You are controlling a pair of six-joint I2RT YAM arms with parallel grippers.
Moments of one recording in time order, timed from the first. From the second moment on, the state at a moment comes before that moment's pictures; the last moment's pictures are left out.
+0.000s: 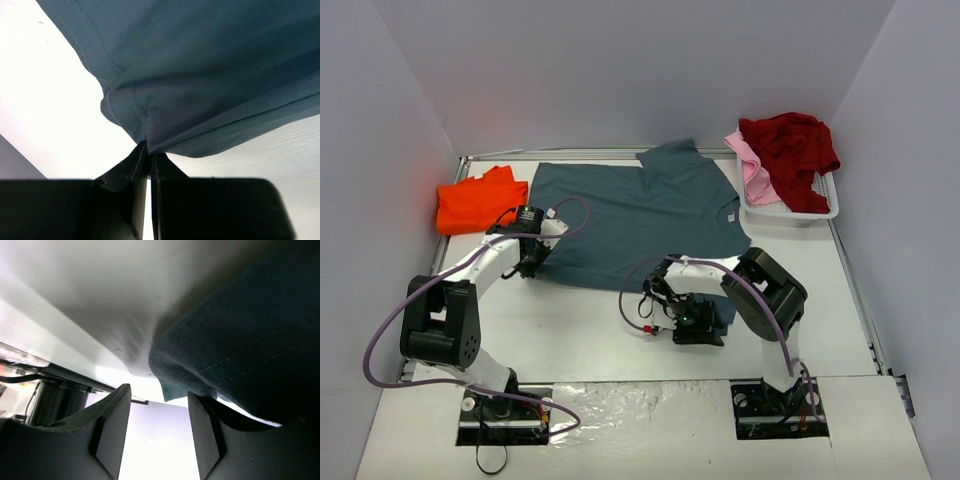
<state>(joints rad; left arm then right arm) -0.18 1.55 1.00 -0.62 -0.12 0.45 0.86 1.93 1.07 -1.18 0.10 -0.58</state>
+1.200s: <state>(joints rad) -0.18 1.53 0.99 -0.60 -0.14 0.45 0.83 1.94 1.09 -1.03 0.34 -0.59</state>
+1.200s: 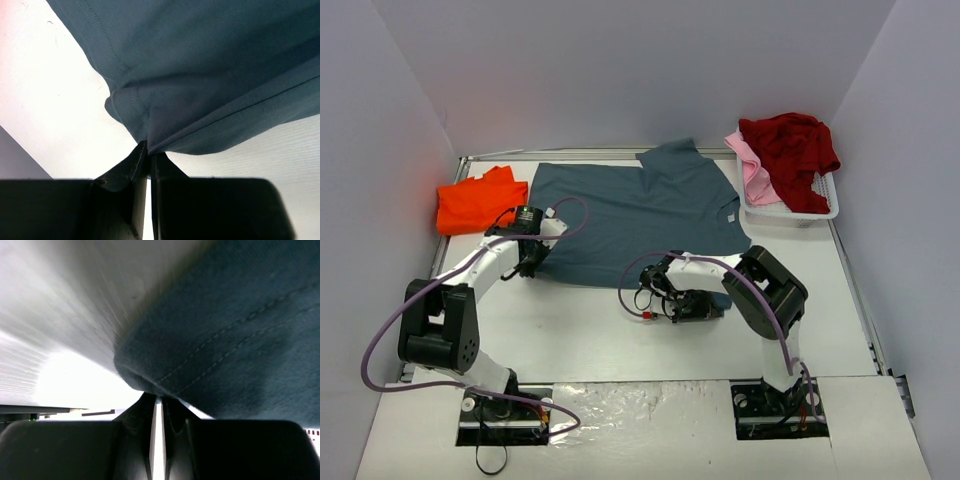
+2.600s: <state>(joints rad) -0.19 1.10 0.72 -0.65 -0.08 0.59 0.81 1.57 1.11 -1.33 -0.10 -0.58</state>
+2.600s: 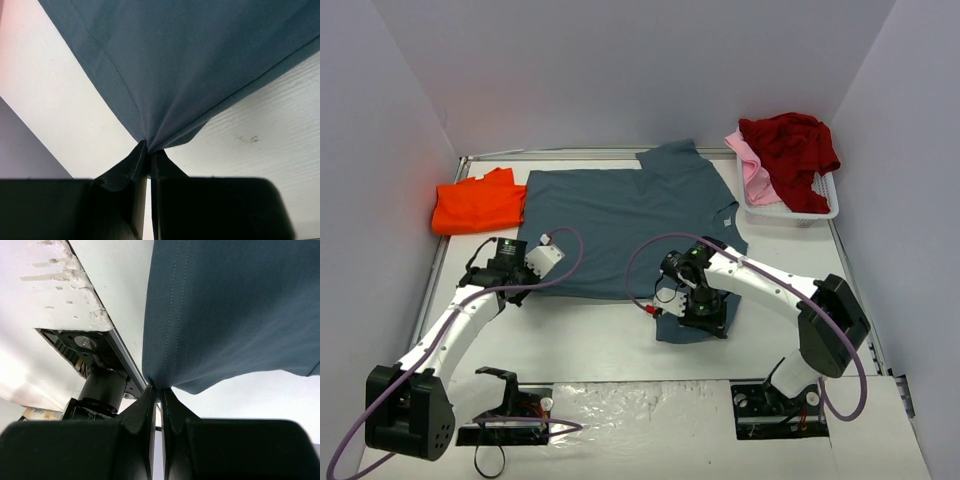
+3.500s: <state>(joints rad) -0.19 1.09 0.65 -0.48 -0.18 0.62 0.50 1.65 1.49 -1.35 0.02 -0.67</state>
